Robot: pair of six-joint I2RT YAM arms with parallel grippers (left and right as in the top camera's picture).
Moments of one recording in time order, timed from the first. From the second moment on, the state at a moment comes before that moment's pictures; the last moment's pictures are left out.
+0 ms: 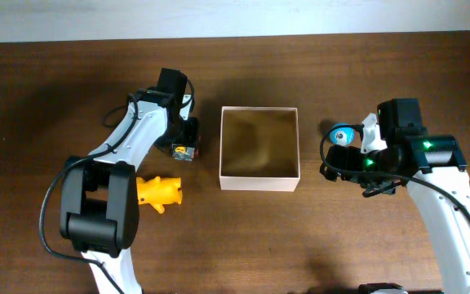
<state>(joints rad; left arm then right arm) -0.22 2.04 1.50 -0.83 0.07 -0.13 0.01 1.34 1.19 -1.18 -0.26 0.24</state>
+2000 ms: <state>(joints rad) -0.70 2.42 2.33 -1.35 0.07 -0.61 -0.37 1.34 1.19 -1.24 -0.25 0.33</state>
